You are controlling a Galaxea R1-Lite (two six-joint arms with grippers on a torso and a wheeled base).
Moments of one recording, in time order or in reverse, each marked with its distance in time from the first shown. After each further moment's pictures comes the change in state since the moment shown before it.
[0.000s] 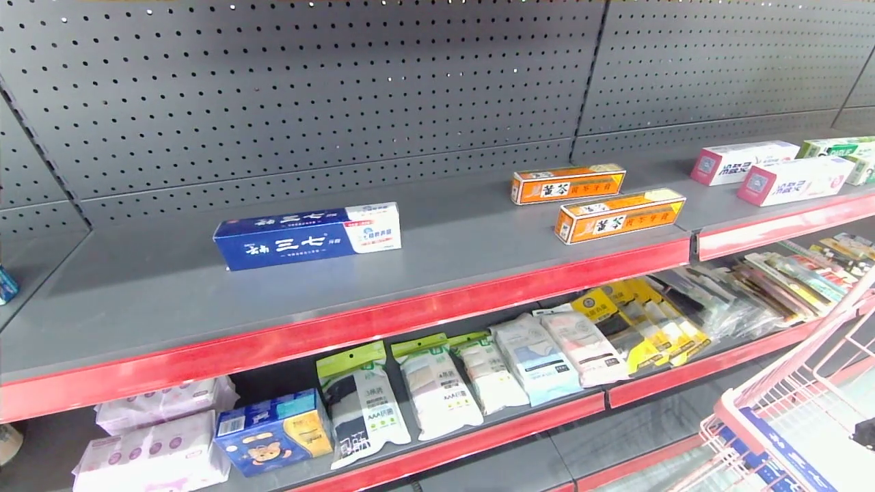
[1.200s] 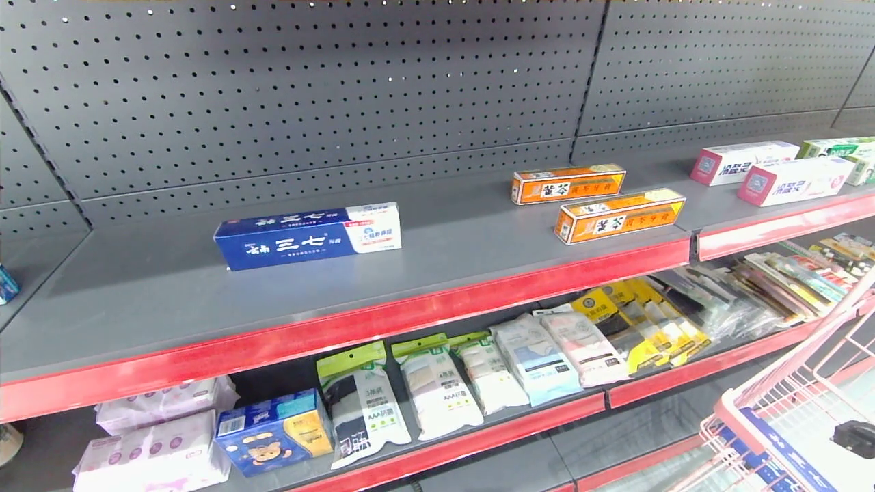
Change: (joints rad) left arm 0.000 0.000 0.000 0.000 0.001 0.000; right arm 0.028 0.108 -0.045 0.000 0.036 -0.004
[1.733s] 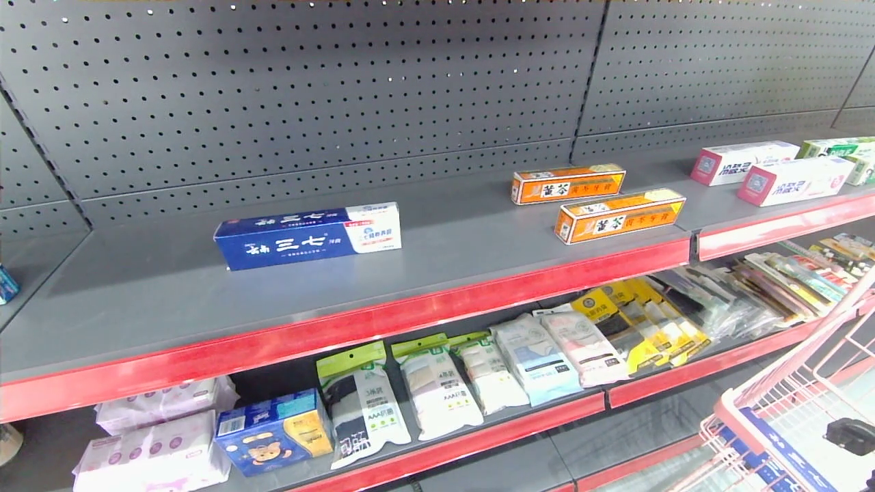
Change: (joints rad) left arm 0.000 0.000 0.000 0.000 0.000 0.000; right arm 0.016 0.036 -0.034 -0.001 -0.002 -0.008
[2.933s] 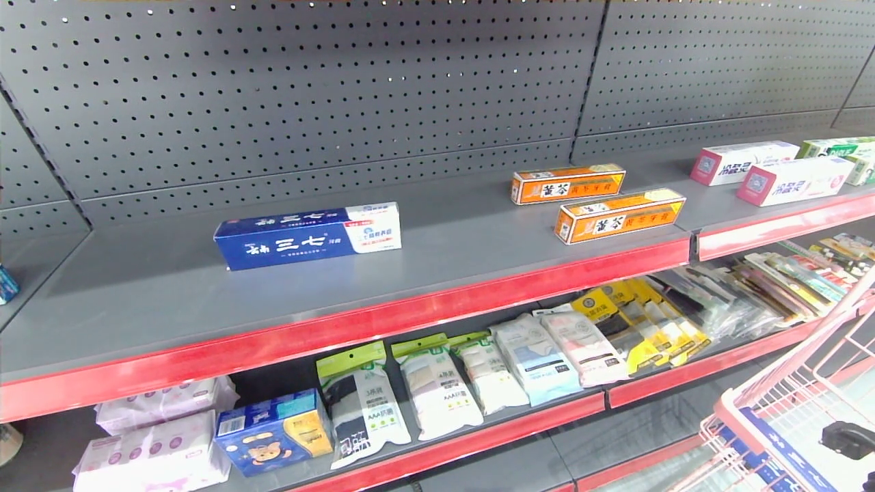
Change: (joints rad) left arm 0.000 0.000 0.000 0.000 0.000 0.000; right arm 0.001 0.017 0.019 -0.043 -0.001 -0.048
